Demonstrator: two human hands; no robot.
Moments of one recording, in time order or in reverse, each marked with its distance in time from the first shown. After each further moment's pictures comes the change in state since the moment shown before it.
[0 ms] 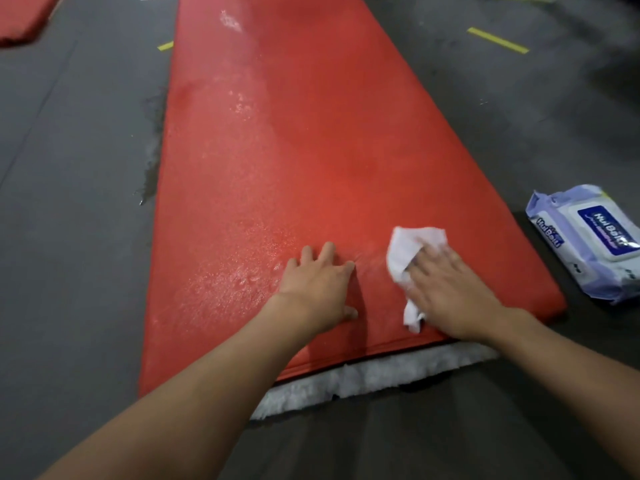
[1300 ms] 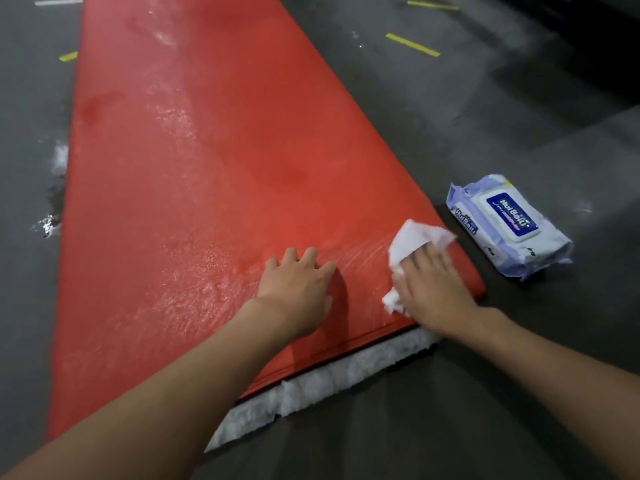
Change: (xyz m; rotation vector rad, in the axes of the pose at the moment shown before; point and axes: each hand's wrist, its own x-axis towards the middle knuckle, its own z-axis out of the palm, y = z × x) left_hand 0.031 0.050 -0.003 0.096 0.091 0.148; right_hand -0.041 0.050 0.021 0.091 0.071 0.388
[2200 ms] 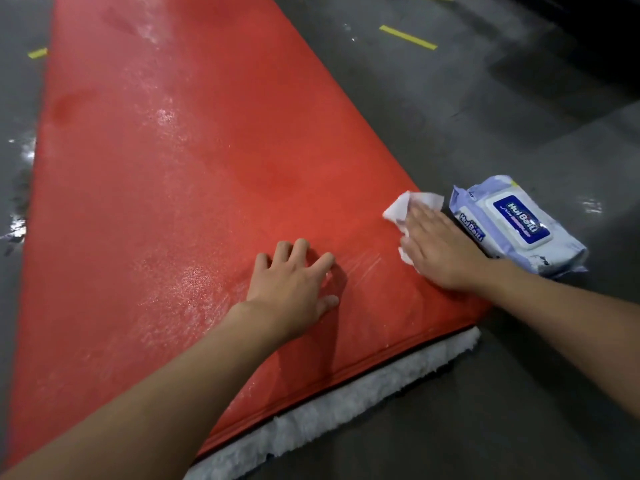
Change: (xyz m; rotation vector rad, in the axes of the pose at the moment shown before) left_hand 0.036 -0.014 0.012 -0.044 0.138 -0.003; right_hand 0.073 0.046 -0.011 0.044 0.016 -0.071
